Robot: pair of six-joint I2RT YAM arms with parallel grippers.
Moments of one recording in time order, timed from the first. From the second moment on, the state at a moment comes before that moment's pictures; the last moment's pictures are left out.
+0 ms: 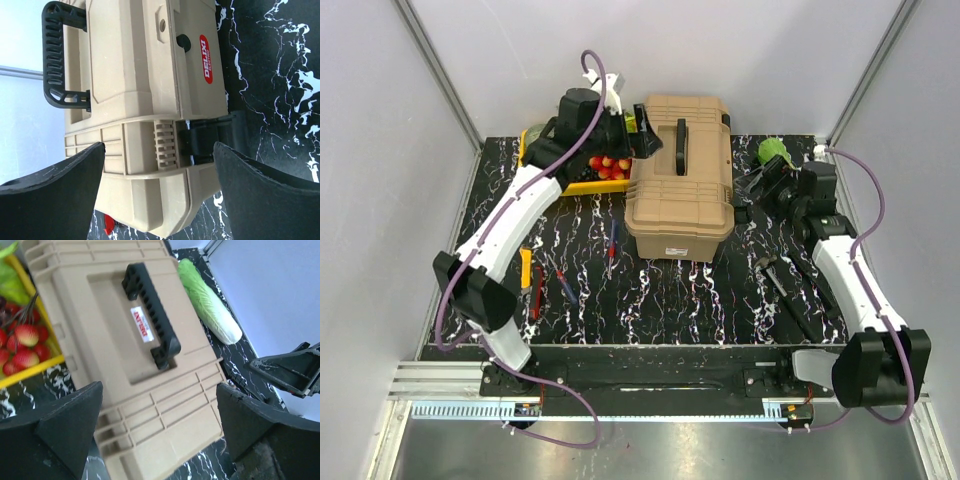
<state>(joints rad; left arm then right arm) -0.49 1.70 1.85 -0.55 0.21 -0.41 0.05 1.21 0.99 -0.22 -0.25 0.80</state>
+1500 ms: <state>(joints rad) -0.71 2.04 1.99 -0.43 -0.22 -0.31 -0.10 1.94 1.11 0.65 -0.59 1.36</state>
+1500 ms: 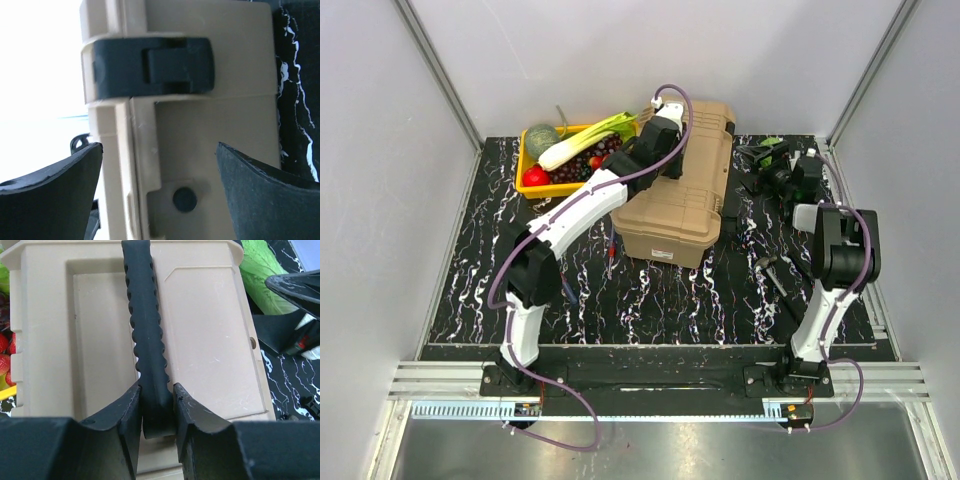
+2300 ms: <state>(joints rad) -0.68 1.86 2.03 -0.64 -0.20 -0.32 -0.06 2.36 1.34 1.12 -0.52 1.69</state>
